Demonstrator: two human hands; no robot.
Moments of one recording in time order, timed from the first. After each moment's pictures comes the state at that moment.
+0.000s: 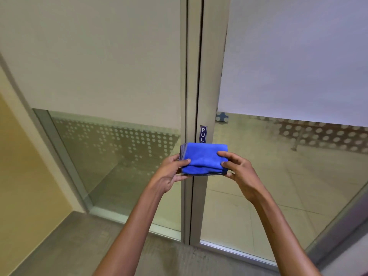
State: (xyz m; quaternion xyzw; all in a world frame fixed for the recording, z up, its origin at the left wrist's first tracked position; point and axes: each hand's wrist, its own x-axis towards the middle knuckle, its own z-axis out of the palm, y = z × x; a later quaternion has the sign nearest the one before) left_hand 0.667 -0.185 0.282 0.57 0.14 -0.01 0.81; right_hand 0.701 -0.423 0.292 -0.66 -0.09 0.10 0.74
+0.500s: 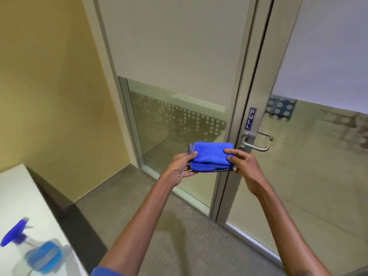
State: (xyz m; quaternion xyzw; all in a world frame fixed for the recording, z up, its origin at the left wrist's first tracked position) left_hand 0.519 -0.190 0.242 0.54 0.31 0.10 0.78; right_hand 0.624 -0.385 0.259 -0.71 -0.16 0.19 0.66
